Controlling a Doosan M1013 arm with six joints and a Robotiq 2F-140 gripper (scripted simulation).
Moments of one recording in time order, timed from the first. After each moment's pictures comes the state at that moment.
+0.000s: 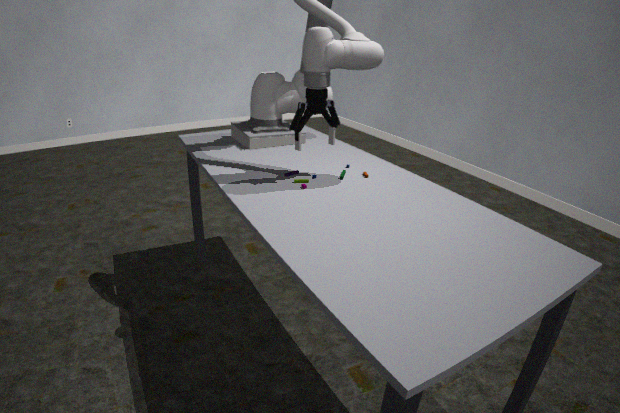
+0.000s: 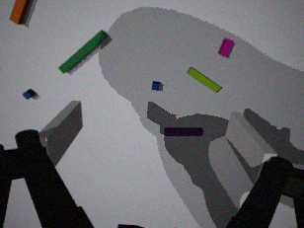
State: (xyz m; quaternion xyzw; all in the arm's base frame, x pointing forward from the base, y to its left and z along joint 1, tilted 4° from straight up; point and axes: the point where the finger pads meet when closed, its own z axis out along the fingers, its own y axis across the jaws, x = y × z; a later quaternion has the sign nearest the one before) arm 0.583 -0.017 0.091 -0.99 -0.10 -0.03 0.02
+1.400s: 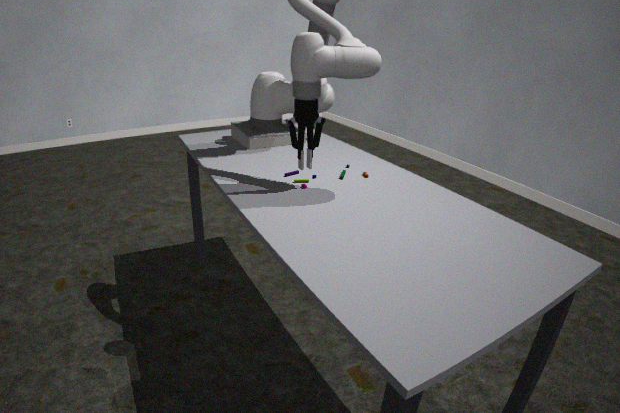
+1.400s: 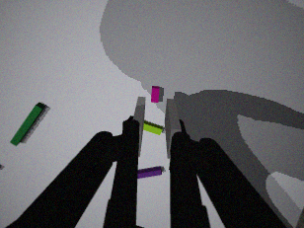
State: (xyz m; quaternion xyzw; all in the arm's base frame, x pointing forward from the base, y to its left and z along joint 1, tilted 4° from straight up) arm 0.665 -0.091 0.071 -1.00 0.01 -0.03 0.02
